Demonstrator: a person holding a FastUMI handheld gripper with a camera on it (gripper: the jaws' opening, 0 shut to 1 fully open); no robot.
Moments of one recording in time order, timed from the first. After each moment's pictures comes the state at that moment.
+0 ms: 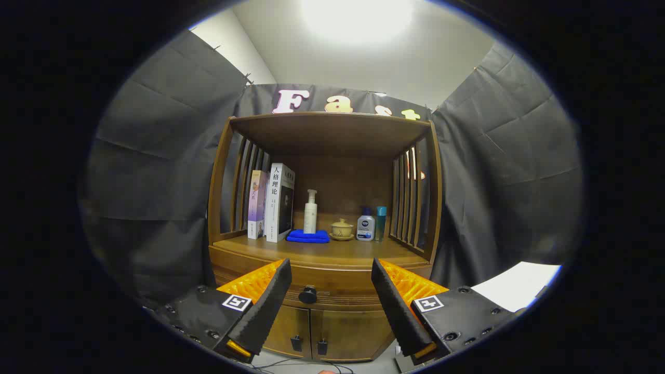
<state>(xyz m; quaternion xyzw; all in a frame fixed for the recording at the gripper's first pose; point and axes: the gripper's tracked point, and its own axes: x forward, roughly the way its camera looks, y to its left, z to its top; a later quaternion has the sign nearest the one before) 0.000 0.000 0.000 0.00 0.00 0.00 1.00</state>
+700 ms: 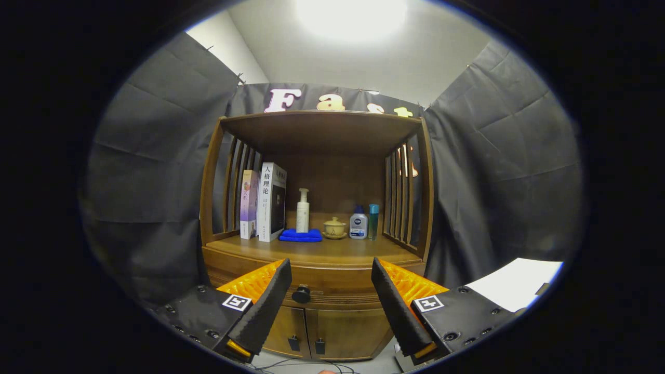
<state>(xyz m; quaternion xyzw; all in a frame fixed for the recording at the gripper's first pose) 0.001 -0.015 -0.001 0.01 0.00 -0.02 1.00</state>
